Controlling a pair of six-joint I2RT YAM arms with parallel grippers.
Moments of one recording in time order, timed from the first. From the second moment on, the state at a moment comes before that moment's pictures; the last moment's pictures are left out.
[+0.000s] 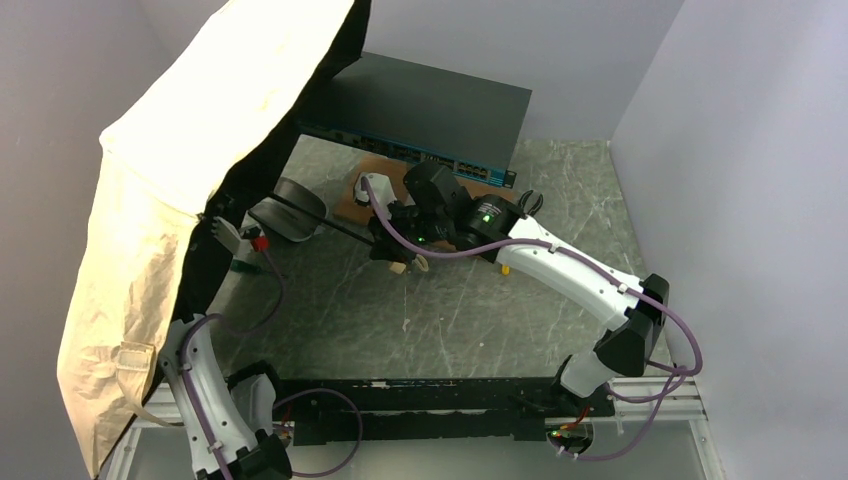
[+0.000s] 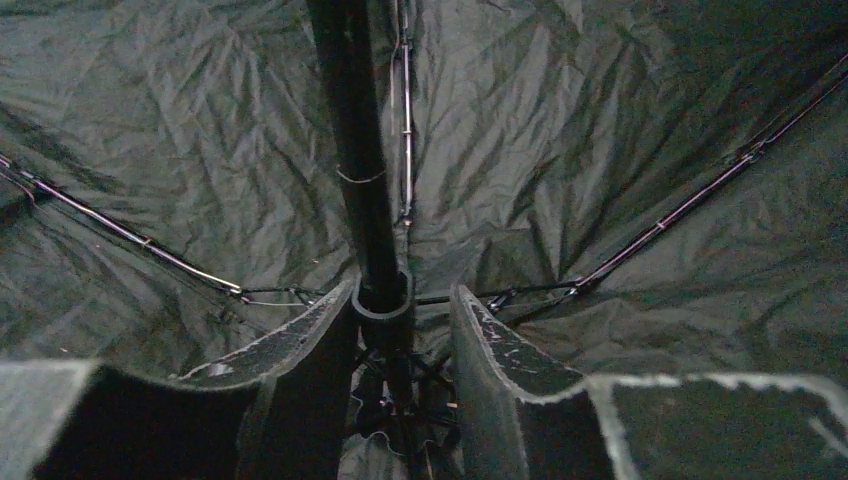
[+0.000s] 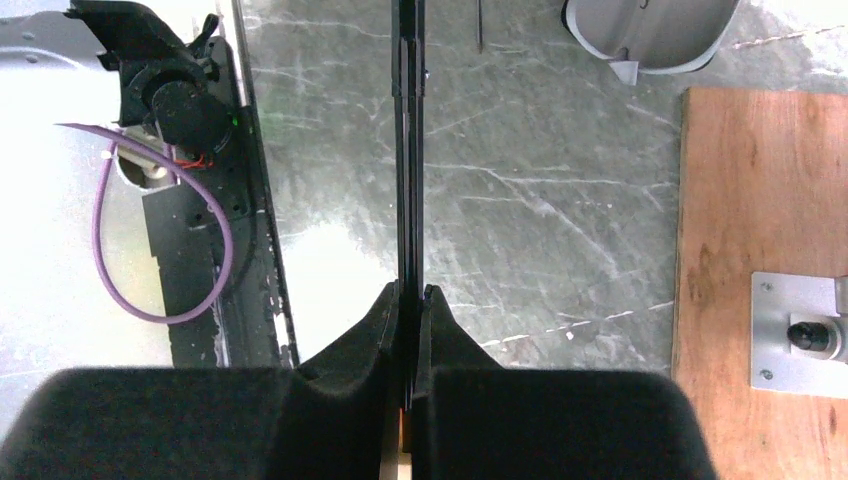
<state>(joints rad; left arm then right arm) 0.50 0.80 1.14 -0.43 0.71 2.09 0.95 1.56 1.61 -0.63 -0.38 -0.14</state>
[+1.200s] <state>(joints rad) 0.43 0.88 1.15 -0.36 0.57 2.09 0.96 1.57 1.54 -0.50 -0.30 -0.19</state>
